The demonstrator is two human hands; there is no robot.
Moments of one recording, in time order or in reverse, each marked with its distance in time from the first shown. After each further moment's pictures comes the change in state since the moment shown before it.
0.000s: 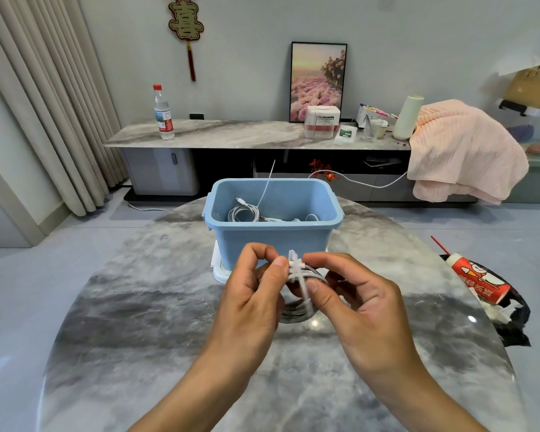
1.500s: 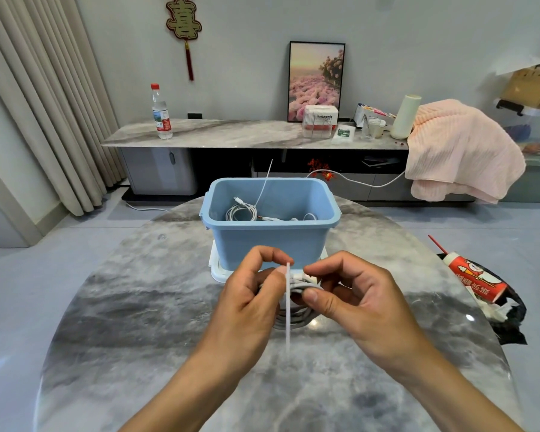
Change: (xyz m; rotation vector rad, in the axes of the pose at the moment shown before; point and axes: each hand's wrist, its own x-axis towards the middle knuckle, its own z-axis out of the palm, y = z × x) left_hand 0.001 -0.004 -0.002 0.062 -0.096 -0.011; right_hand 0.010 0.004 -0.019 0.026 -0.173 0.136
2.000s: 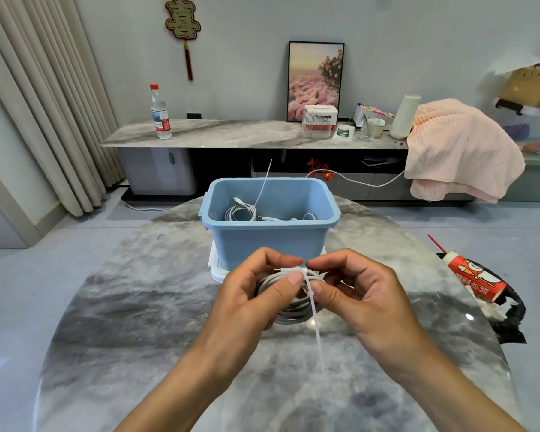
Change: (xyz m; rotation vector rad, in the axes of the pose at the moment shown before) left_hand -0.001 0.000 -0.010 -0.015 -0.090 0.029; right_hand 0.001 -0.002 -0.001 0.062 0.028 0.012
